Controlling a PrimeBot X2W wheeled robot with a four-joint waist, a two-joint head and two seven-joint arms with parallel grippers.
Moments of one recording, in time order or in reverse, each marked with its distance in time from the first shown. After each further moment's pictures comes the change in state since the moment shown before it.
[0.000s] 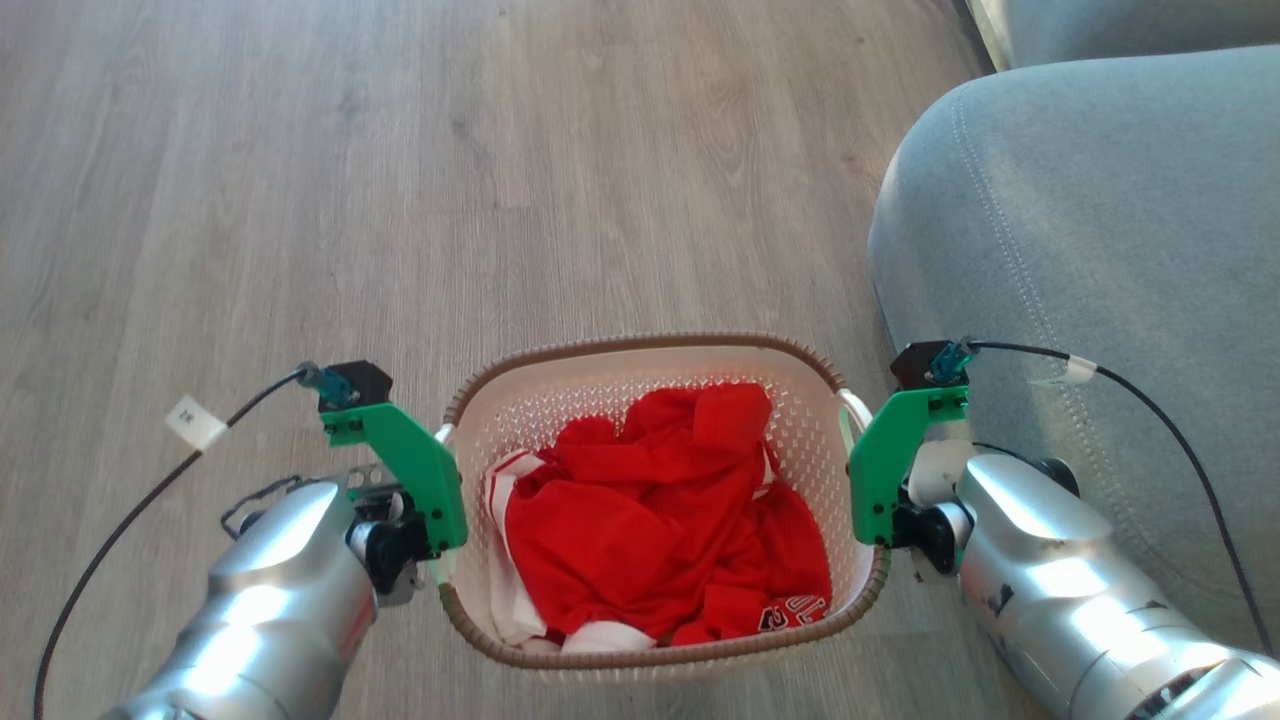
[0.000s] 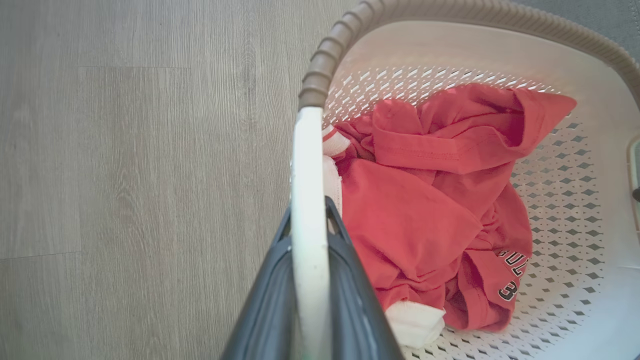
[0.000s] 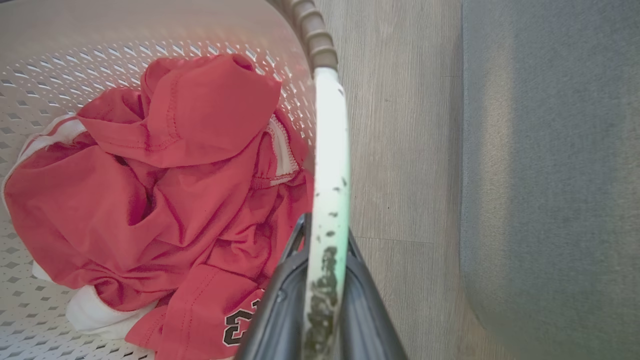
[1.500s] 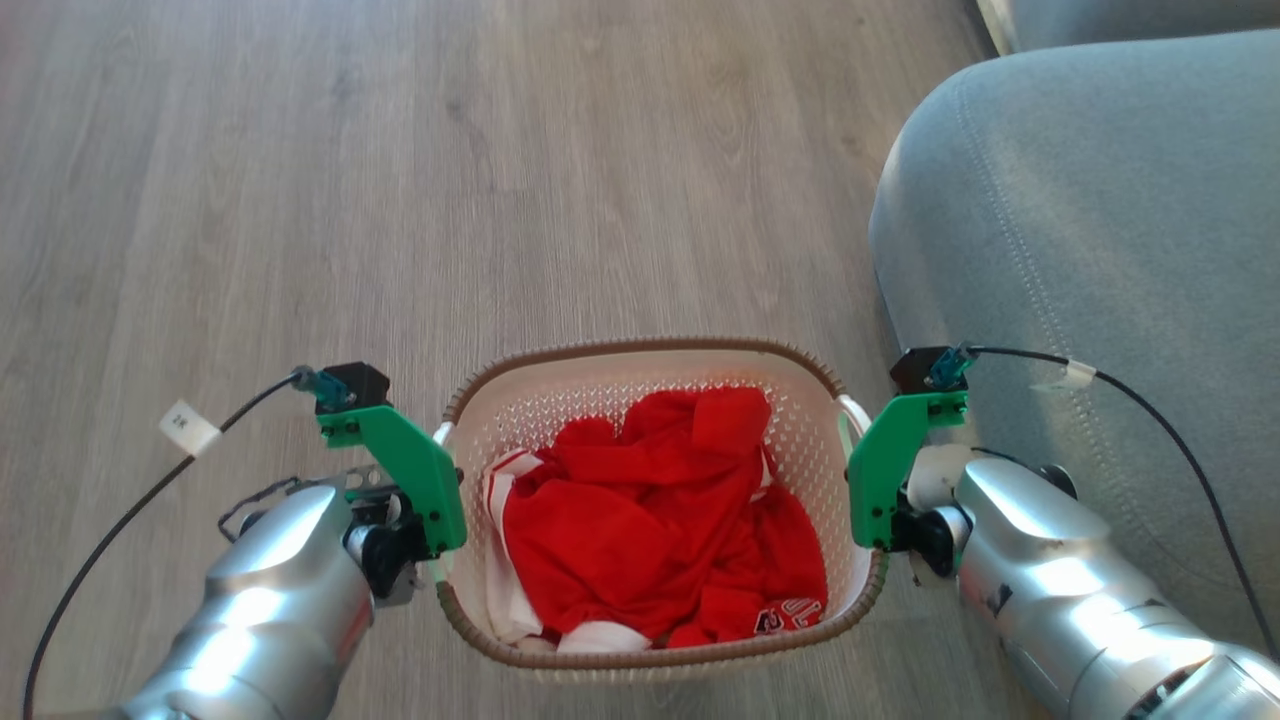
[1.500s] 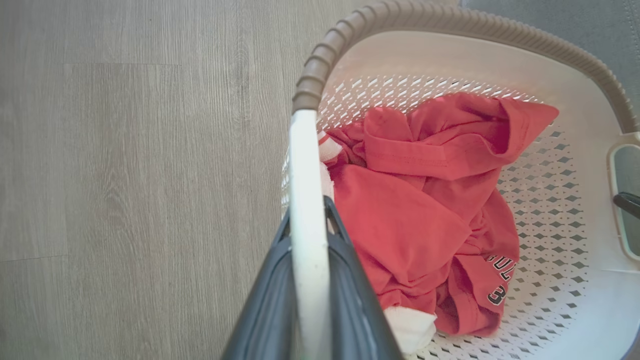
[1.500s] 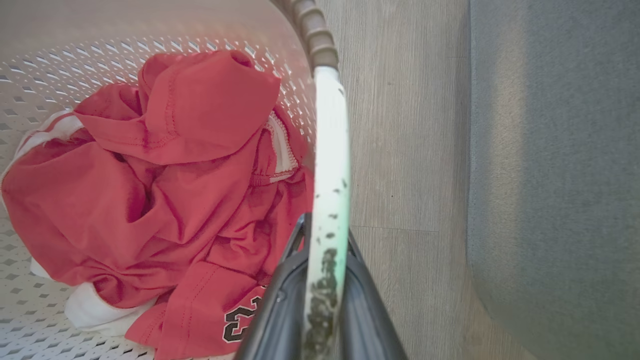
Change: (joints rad) left arm 0.008 0.012 -0.045 -0.006 -0.052 -0.009 -0.031; right arm -0.010 0.002 0.086 0.026 0.096 0.000 -0.012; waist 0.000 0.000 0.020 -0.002
